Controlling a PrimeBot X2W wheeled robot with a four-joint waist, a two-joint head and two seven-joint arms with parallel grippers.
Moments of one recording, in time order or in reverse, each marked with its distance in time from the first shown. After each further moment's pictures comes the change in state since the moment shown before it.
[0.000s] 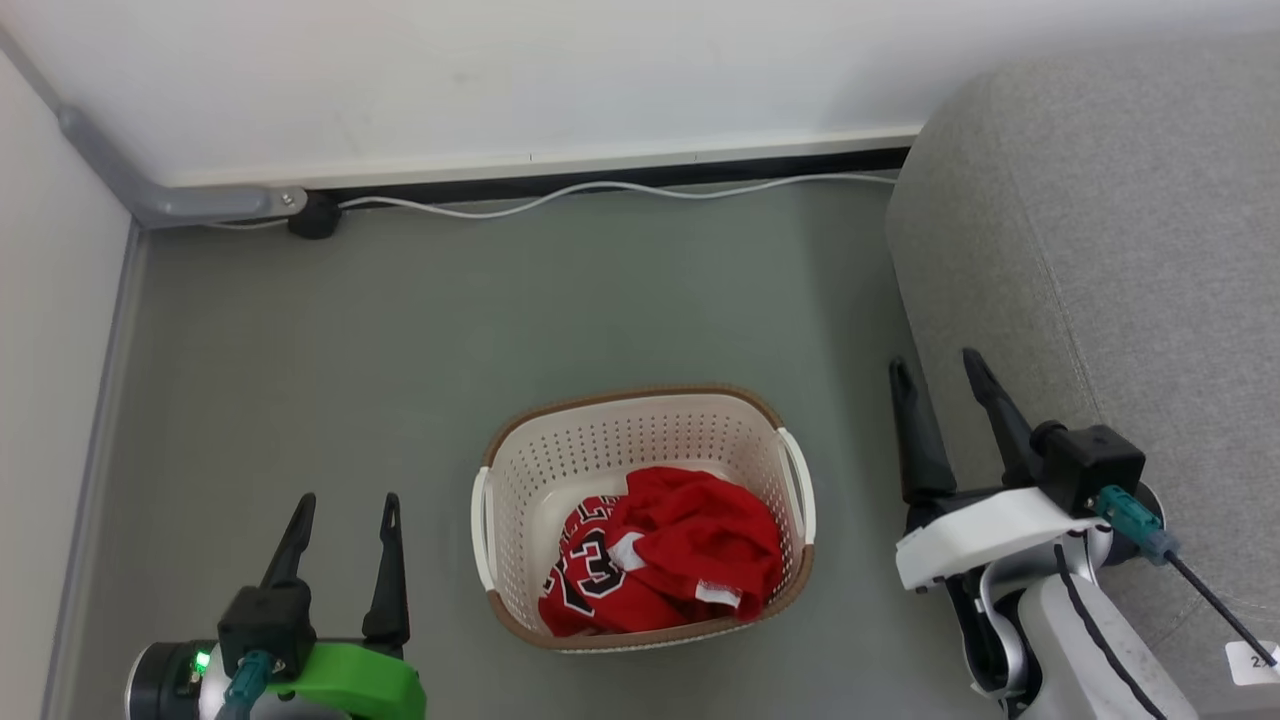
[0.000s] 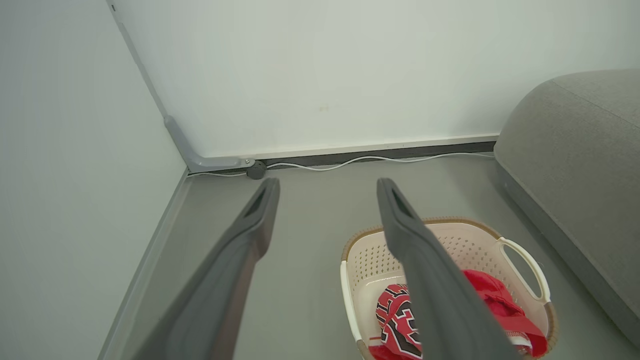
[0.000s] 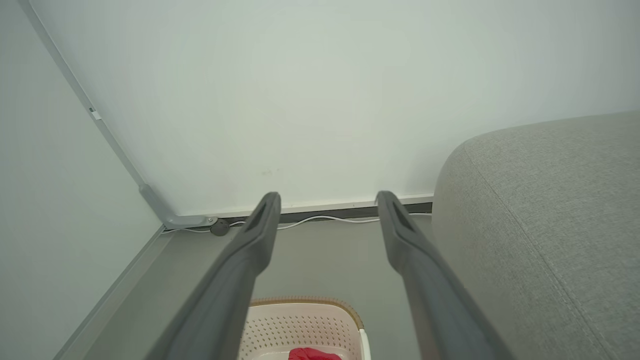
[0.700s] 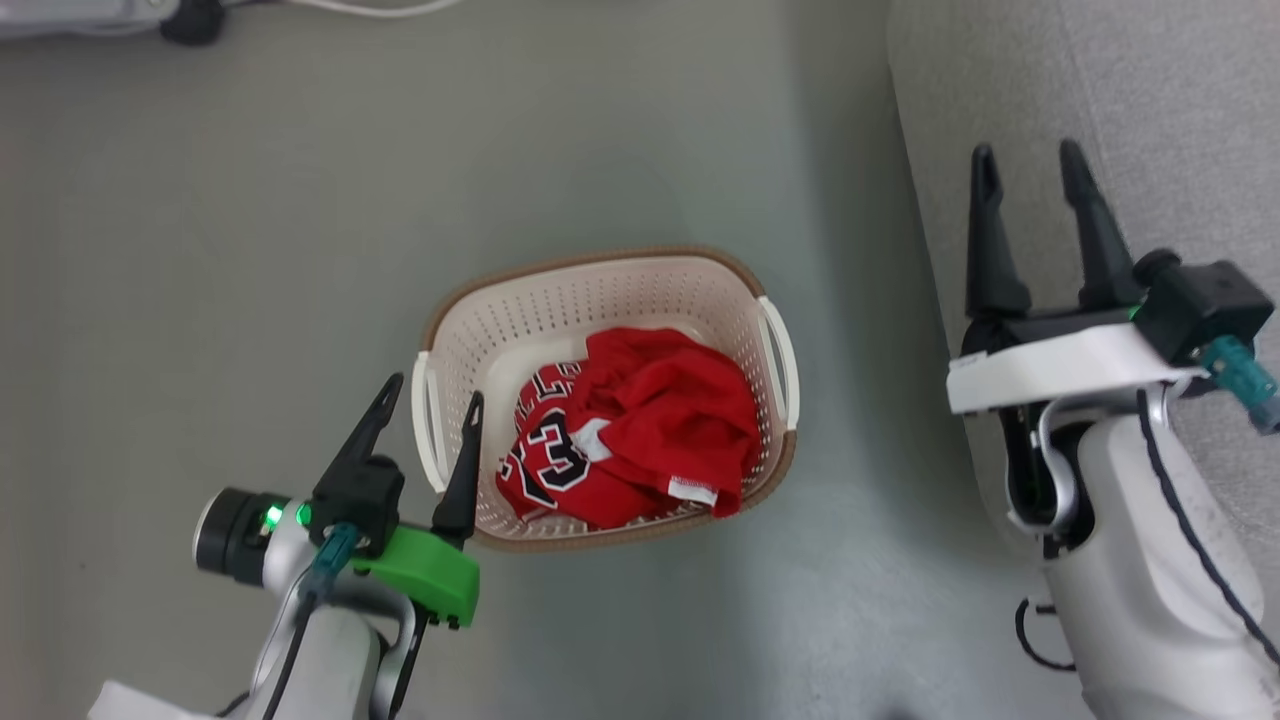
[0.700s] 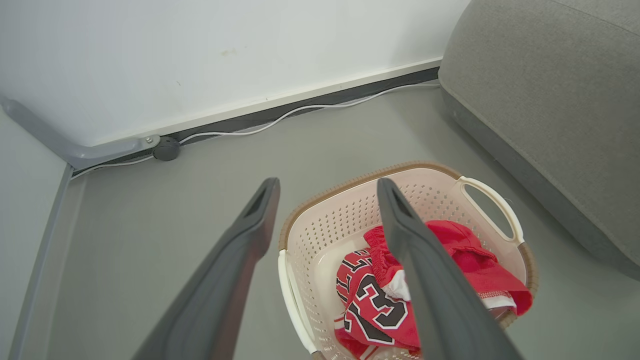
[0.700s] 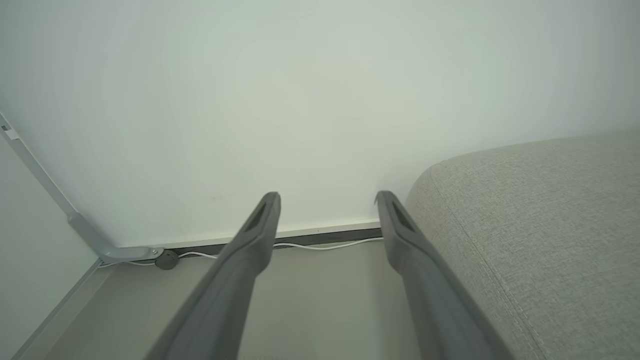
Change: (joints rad) left arm -0.257 -0.001 -0.129 0.139 0.080 -0.062 0.011; right arm -0.222 -0.018 -0.091 -0.079 -0.017 -0.010 -0.003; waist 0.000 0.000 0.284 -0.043
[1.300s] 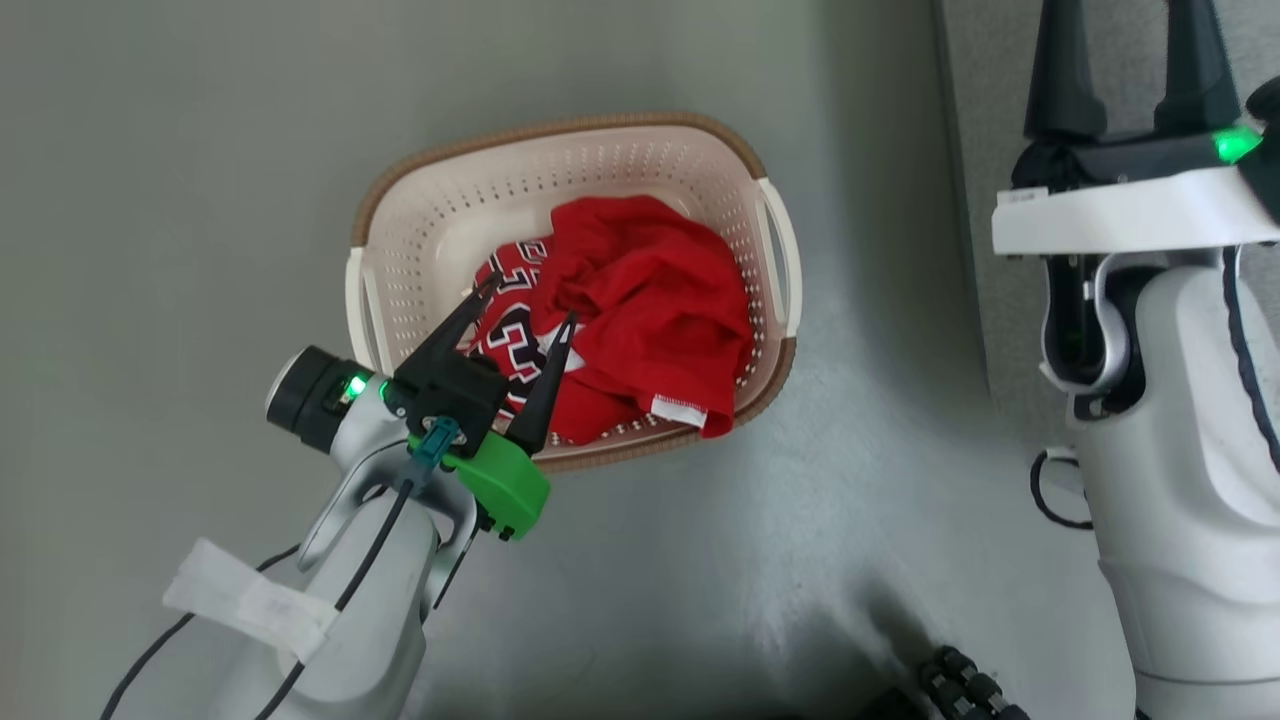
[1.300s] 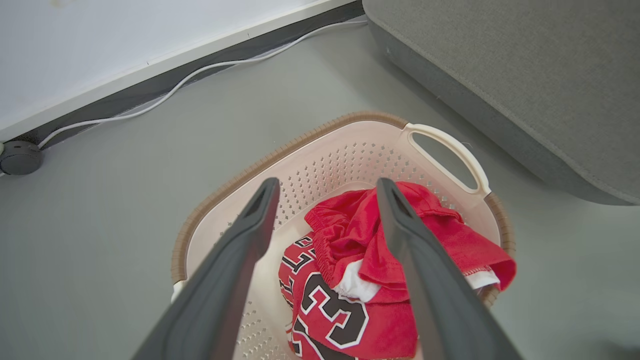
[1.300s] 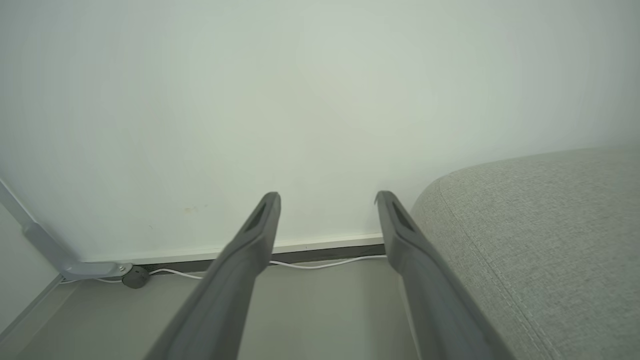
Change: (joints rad) left arm -0.243 -0.014 -0.159 0.100 0.071 -0.070 0.037; right arm -0.223 -0.005 -0.036 -0.054 -0.007 0.000 0.000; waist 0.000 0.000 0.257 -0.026
